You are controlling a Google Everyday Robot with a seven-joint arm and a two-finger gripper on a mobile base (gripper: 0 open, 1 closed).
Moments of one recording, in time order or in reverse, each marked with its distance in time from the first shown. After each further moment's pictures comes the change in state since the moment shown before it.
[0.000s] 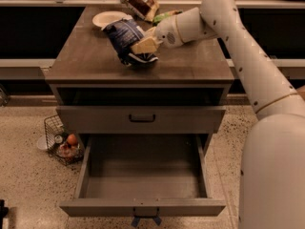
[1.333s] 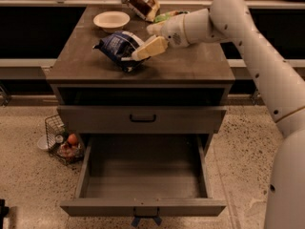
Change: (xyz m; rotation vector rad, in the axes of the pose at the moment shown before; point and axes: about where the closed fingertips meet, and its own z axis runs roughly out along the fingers) arm -0.010 0.002 -0.016 0.094 -0.053 -0.055
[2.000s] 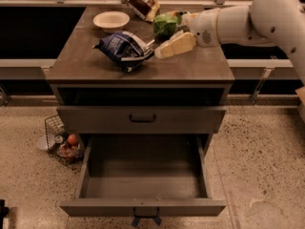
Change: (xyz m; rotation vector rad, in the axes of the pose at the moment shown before) arm -0.011 0.018 -0.095 0.184 -0.010 0.025
